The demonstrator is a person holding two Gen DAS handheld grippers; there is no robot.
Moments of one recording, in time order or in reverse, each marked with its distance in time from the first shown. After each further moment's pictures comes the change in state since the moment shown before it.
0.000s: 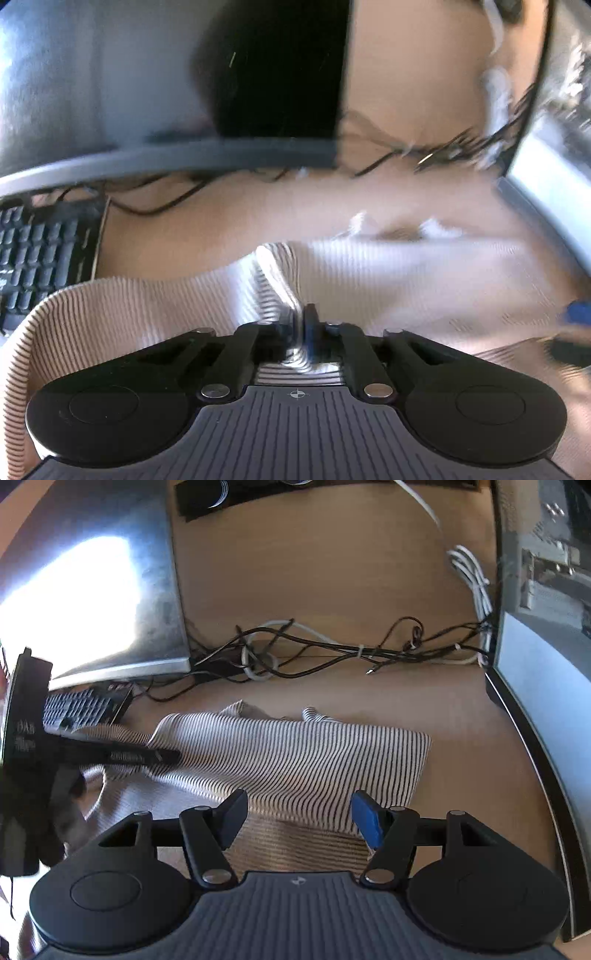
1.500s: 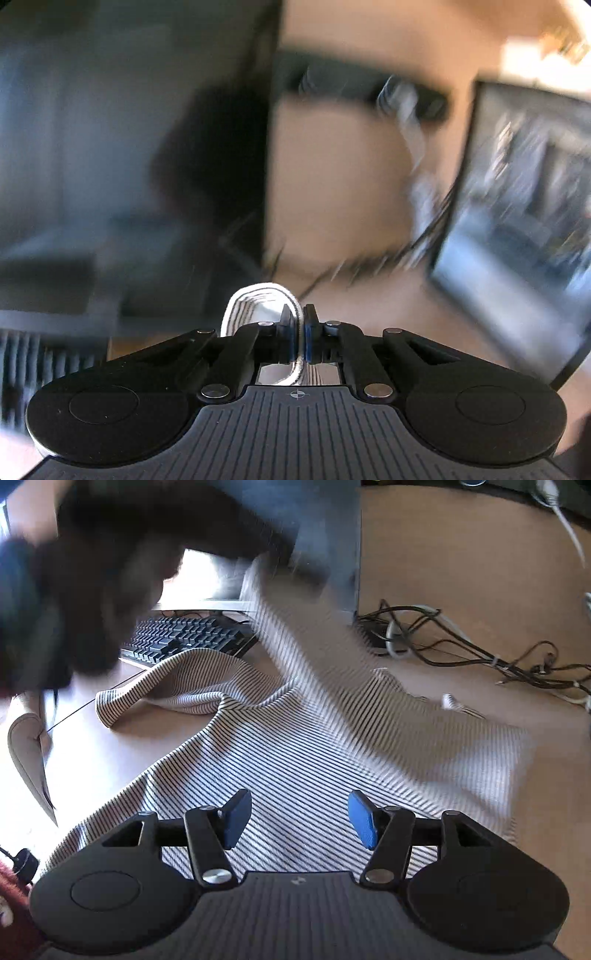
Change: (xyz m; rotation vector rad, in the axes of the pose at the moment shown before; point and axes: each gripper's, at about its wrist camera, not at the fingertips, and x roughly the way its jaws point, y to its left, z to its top) left arm -0.102 -0.029 0.065 0.096 -0.277 -0.123; right arm 0.013 0.074 -0.022 -0.282 0.051 0.256
